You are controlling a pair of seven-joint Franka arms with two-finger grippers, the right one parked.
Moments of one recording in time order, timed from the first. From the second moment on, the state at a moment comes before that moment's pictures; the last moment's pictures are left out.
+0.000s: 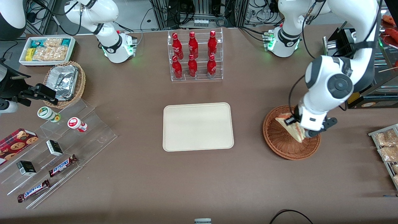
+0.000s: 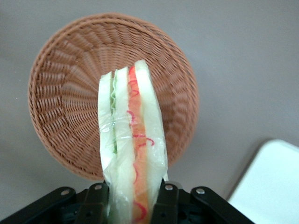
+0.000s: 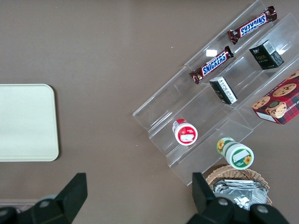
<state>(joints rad) -0.15 0.16 -0.13 -1.94 0.03 2.04 -0.71</state>
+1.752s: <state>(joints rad) -0.74 0.68 -0.14 -1.58 0.04 2.29 -0.78</state>
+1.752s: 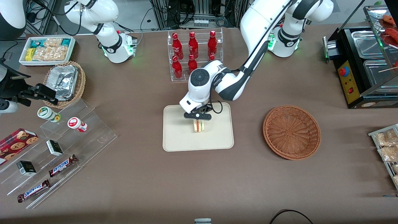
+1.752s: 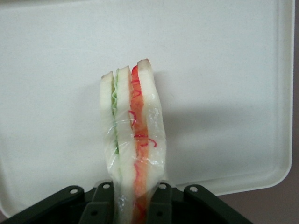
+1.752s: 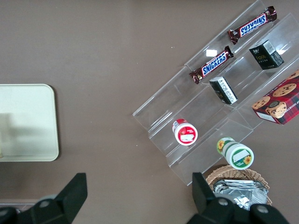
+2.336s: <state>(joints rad) -0.74 0.74 -0.14 -1.55 0.10 2.29 -0.78</state>
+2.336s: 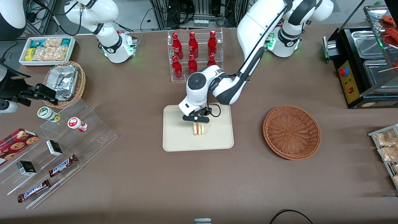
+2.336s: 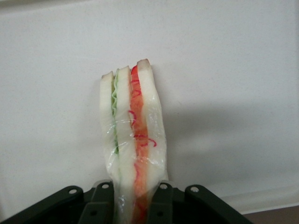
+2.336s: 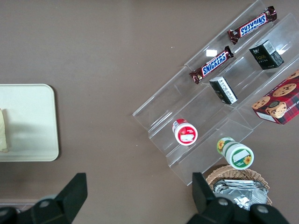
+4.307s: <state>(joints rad) -0.73 0.13 0.40 -1.60 0.03 1.72 -0.47</state>
